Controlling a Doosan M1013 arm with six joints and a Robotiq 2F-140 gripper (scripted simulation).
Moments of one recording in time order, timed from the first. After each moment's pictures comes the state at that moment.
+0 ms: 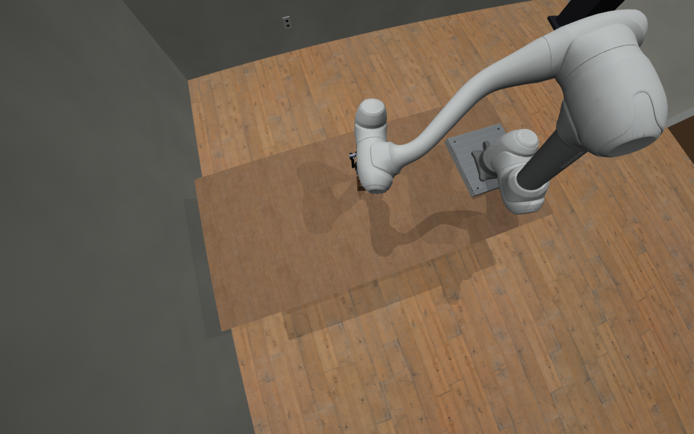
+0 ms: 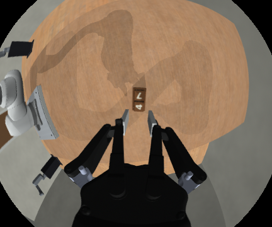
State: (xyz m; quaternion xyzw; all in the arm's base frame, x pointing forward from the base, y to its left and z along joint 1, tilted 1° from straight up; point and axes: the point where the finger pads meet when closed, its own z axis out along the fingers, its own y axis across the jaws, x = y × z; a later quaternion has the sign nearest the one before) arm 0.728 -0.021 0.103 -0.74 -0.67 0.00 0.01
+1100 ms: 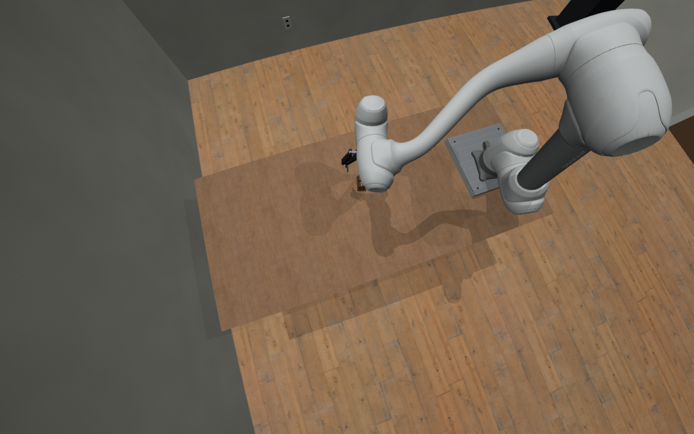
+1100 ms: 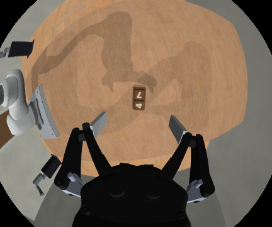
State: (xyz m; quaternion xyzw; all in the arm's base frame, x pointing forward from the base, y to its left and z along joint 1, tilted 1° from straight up) arm 0.728 -0.021 0.117 -0.74 -0.67 0.00 0.01
